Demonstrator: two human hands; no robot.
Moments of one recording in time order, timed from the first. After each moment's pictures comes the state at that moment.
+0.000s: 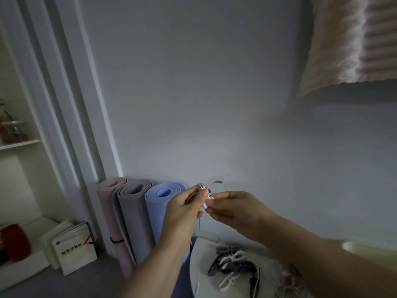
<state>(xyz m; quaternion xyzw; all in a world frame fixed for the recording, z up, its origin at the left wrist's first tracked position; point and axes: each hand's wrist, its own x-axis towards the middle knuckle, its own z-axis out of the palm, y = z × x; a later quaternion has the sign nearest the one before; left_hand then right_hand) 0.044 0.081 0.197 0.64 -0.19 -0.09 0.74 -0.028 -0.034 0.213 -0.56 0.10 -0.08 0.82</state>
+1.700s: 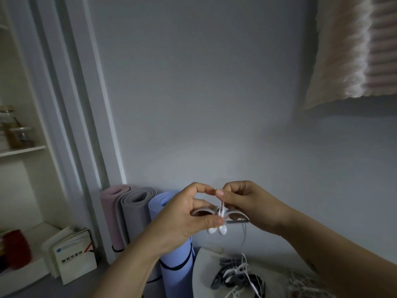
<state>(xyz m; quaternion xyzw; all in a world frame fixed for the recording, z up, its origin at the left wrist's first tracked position) 0.035 0.121 0.248 0.66 -0.47 -0.19 0.56 -0.034 -0.049 0.247 -0.78 -0.09 -0.11 0.61</state>
